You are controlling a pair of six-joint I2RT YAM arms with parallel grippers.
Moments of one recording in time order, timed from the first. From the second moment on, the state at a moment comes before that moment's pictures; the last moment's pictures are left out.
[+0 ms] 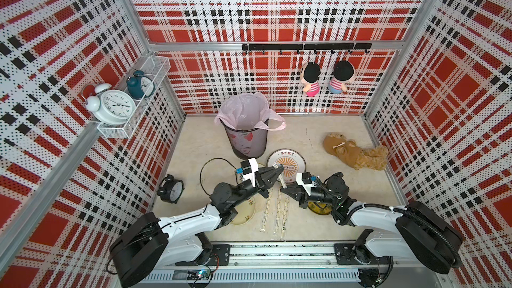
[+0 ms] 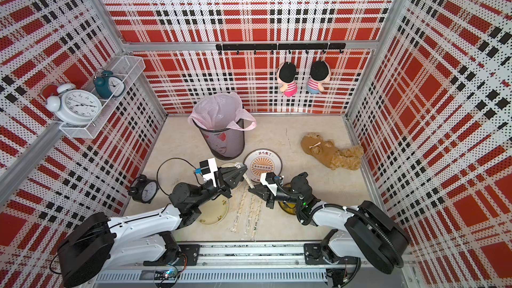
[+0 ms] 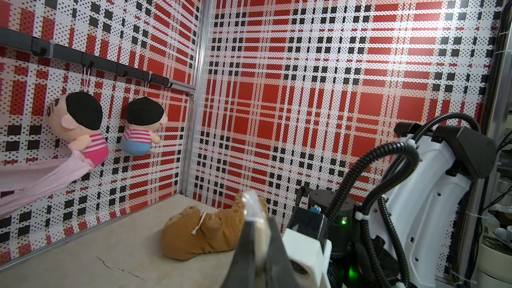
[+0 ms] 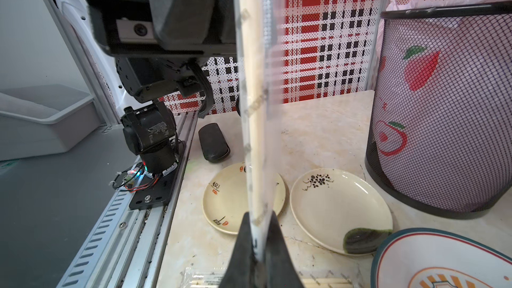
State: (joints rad) left arm -0.83 1.17 0.38 1.23 0.30 -0.28; right arm 0.70 1.29 0.30 1.00 -0.69 0.06
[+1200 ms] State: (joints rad) left arm -0.81 1.33 0.43 1.38 0.30 -0.32; right arm 0.68 1.30 0.32 0.98 -0.68 0.09
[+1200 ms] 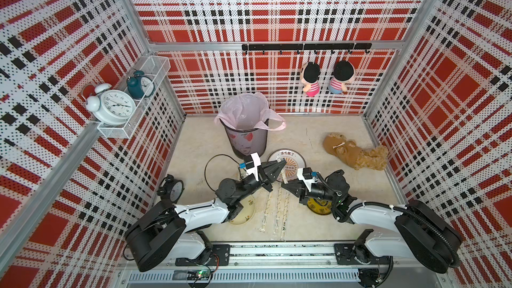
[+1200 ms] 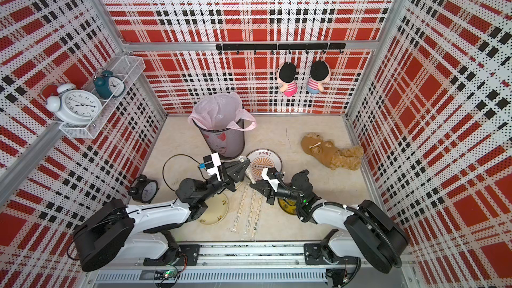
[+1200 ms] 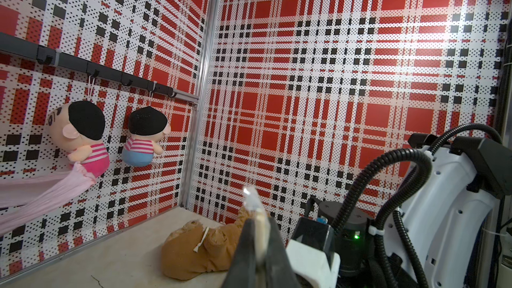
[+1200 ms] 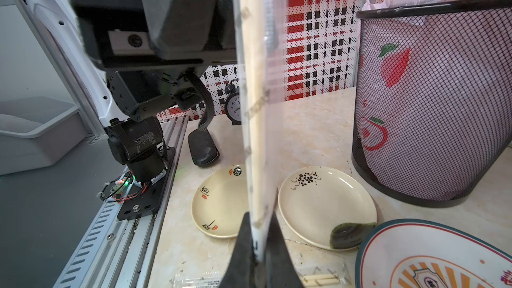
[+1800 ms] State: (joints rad) left arm -0.81 1.38 0.44 1.40 0.28 -0.32; right arm 0.68 1.29 0.33 0.93 -0.67 0.11
